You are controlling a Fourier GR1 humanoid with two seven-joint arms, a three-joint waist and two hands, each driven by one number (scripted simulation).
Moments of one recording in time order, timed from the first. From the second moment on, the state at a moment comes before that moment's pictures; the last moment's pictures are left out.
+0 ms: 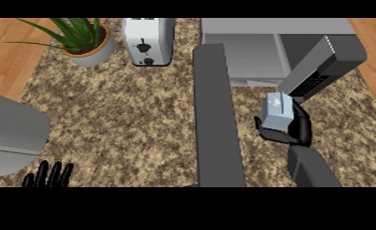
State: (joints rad) left arm 0.67 0.07 -0.15 -1.99 0.25 -0.21 -0.51; right arm -0.44 -0.11 -0.31 -0.44 0.00 -0.13 -1.06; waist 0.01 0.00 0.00
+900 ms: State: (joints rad) left arm 0.78 0.08 -0.17 -2.05 0.25 -0.23 -0.55; right arm 0.06 -0.03 -0.05 -1.34 -0.06 -0.01 -0.68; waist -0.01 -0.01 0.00
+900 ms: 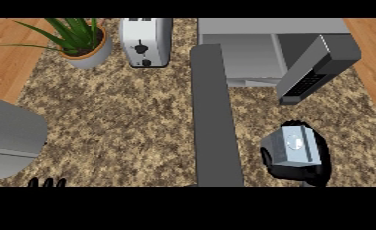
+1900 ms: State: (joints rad) left arm 0.76 0.10 -0.10 -2.02 0.30 -0.25 -0.53; right arm -0.24 -0.01 0.12 -1.18 -0.04 -0.34 -0.53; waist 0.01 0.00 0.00
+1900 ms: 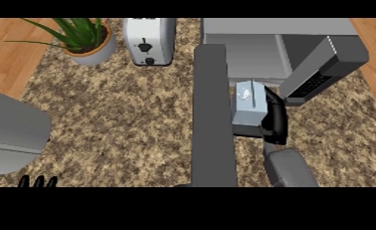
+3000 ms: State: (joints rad) left arm 0.71 0.12 -0.07 -1.95 0.31 -0.31 -0.56; right arm -0.79 -0.12 -0.12 -0.29 -0.05 -0.47 -0.75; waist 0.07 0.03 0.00
